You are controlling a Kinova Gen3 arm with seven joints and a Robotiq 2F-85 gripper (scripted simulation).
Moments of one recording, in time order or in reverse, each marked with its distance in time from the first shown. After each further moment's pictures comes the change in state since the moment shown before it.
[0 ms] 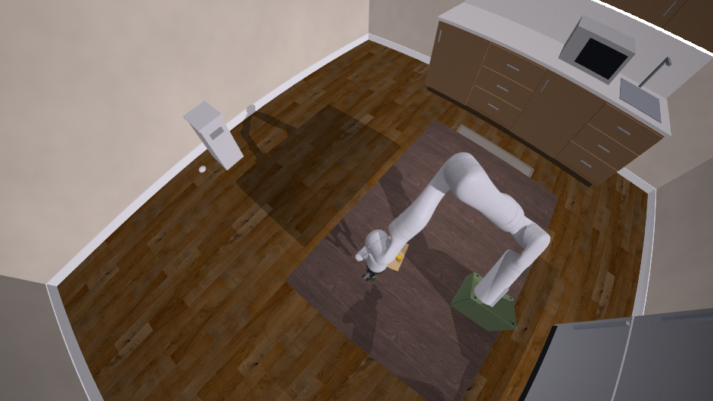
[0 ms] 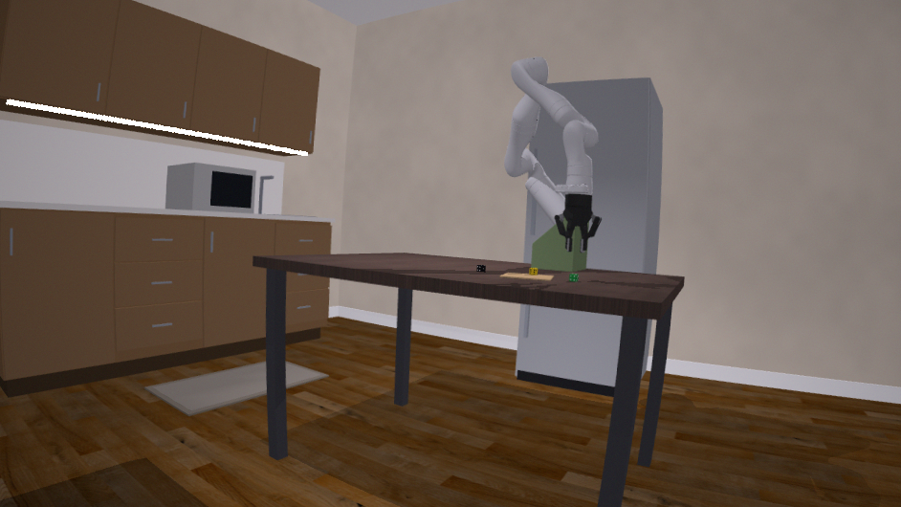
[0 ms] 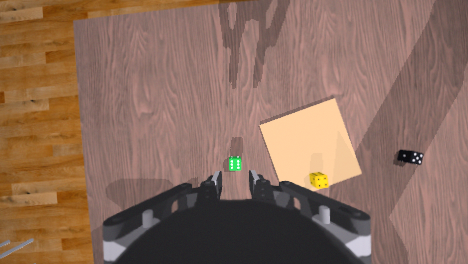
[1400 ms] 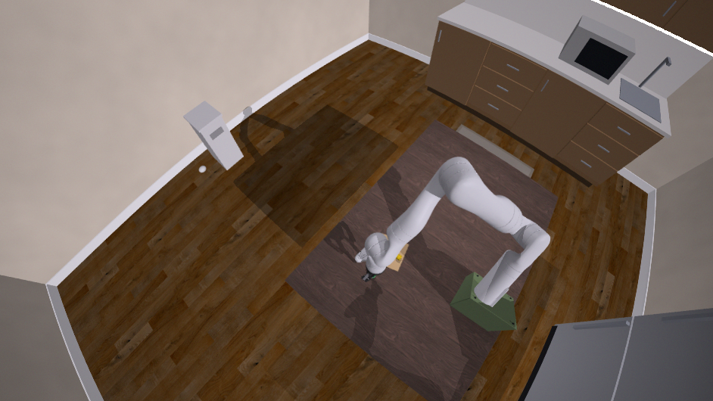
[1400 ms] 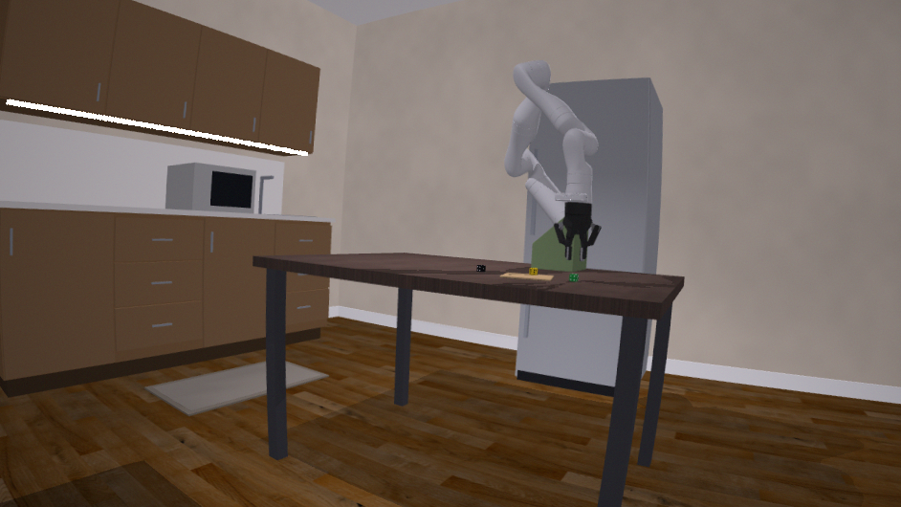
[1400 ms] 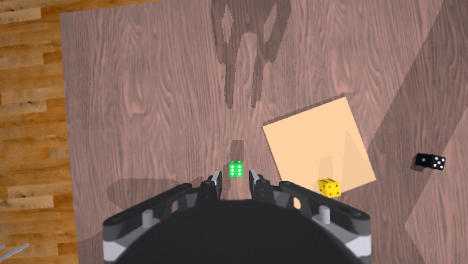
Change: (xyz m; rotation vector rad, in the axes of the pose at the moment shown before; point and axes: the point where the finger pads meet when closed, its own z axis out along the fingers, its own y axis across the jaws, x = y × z) arm 0.003 -0.001 0.023 0.002 0.009 0.003
